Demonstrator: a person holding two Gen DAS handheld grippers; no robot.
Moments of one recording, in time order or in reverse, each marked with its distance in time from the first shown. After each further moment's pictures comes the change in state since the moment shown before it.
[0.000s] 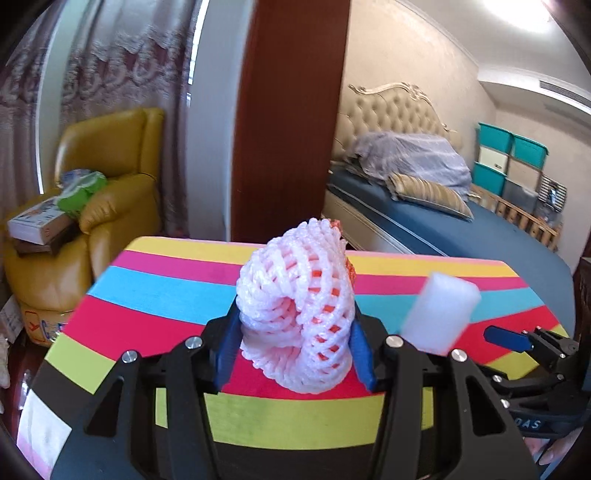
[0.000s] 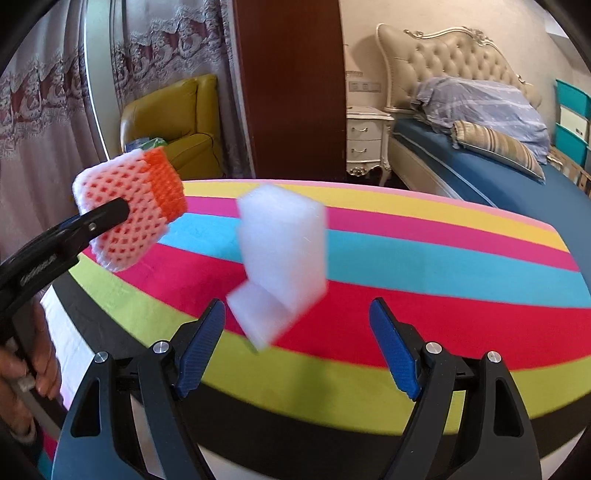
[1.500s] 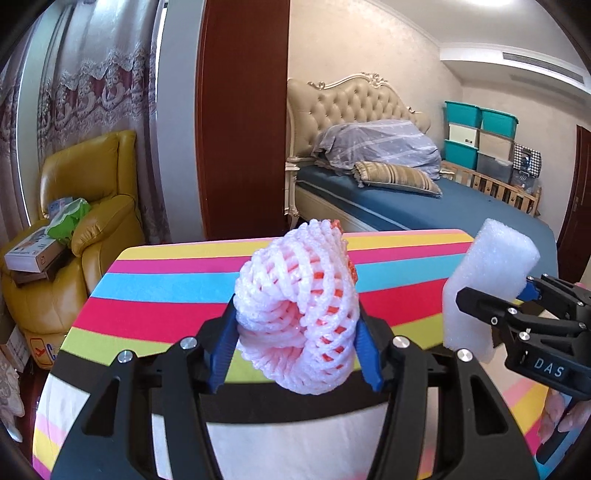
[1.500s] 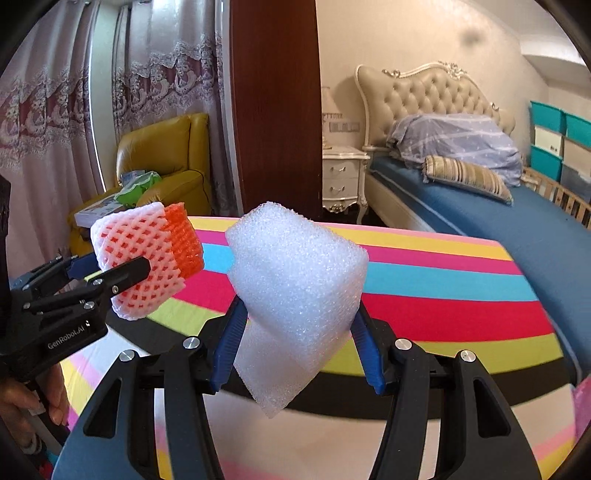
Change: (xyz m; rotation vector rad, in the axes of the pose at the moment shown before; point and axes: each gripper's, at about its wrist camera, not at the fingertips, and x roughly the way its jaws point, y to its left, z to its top) left arm -0.093 -0.046 -0.036 0.136 0.003 -0.079; right arm -0.119 -0.007 -0.041 -0.003 -0.169 -0.081
